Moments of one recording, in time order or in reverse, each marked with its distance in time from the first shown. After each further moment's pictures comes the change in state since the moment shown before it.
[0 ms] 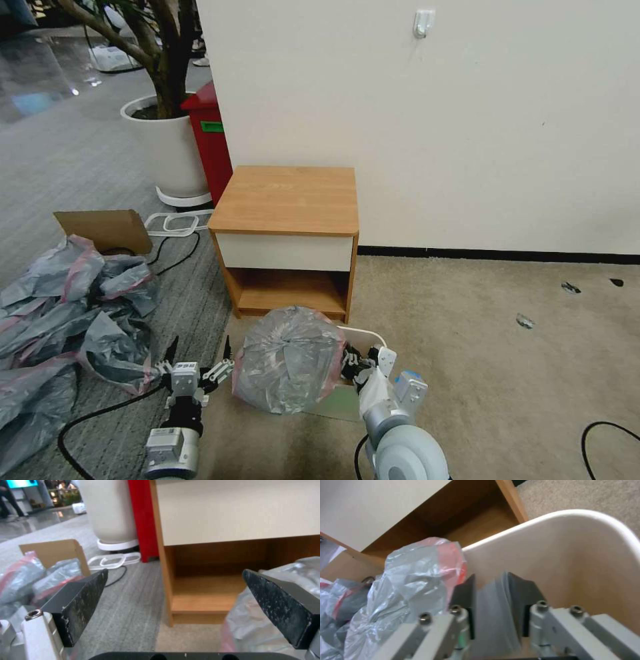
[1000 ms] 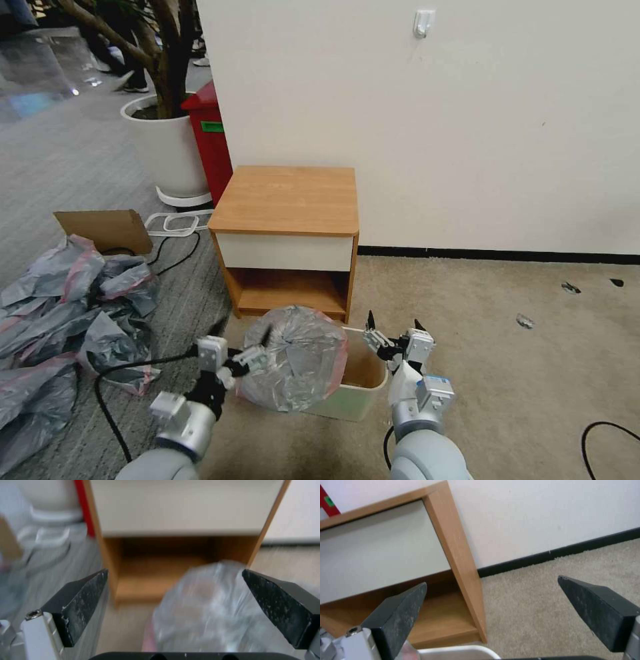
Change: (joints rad) left arm -0.081 0.136 0.064 -0.188 -0.230 0.489 0.049; right arm -0.091 0.010 0.089 0.062 -0.490 0.136 -0.012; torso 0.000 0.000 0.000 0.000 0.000
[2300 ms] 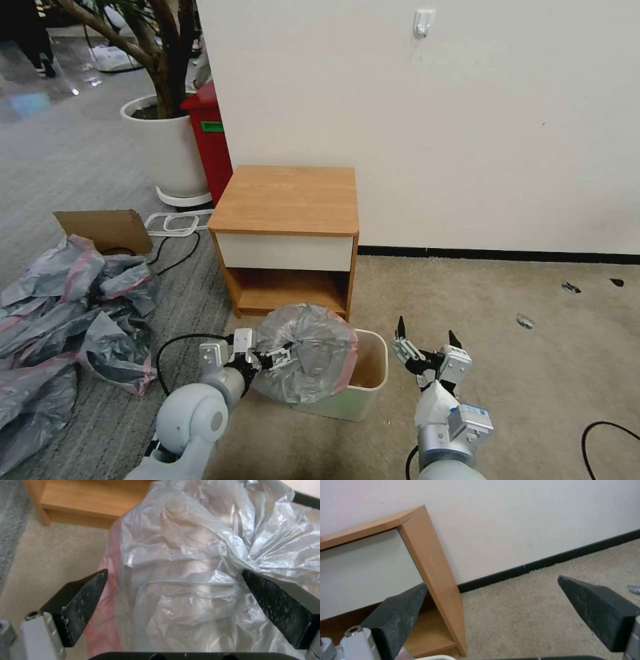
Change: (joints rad) left arm -0.307 -0.003 0.078 0.229 -0.373 0.405 -0.063; right arm -0.157 0.047 0.092 0.078 -0.092 0.086 -0.022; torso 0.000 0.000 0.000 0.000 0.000
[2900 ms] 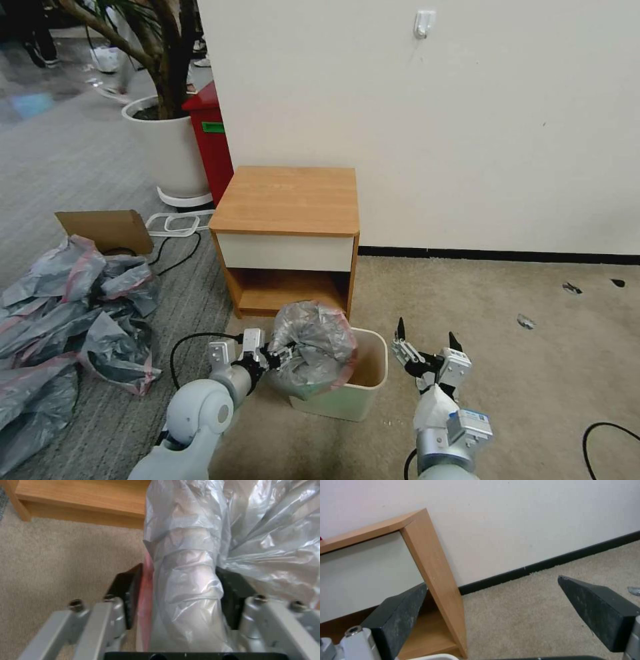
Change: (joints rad) left arm -0.015 -0.006 0.027 0.079 0.046 -0.006 0.071; right arm -0.016 0.010 -0.003 0.001 -0.020 0.025 -0.003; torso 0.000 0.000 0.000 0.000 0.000
